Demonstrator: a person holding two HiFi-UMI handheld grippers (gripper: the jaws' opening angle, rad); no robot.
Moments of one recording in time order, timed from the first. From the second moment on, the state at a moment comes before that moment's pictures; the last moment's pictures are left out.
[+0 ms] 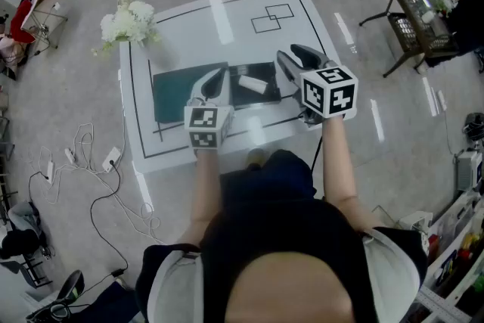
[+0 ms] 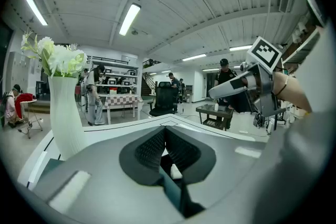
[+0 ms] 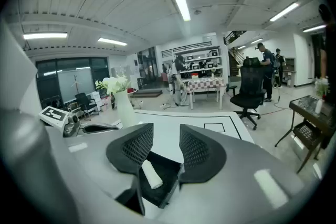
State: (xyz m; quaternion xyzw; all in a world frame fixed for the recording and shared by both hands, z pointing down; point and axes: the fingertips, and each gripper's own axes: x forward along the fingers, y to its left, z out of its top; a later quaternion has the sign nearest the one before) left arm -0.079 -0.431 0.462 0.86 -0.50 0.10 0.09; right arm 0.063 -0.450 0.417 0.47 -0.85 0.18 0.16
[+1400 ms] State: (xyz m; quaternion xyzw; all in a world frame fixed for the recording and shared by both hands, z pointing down) left arm -0.064 -0.440 0.446 0.87 -0.47 0.07 0.08; right arm 0.102 -0.421 0.432 0.57 -0.80 0.15 0.08
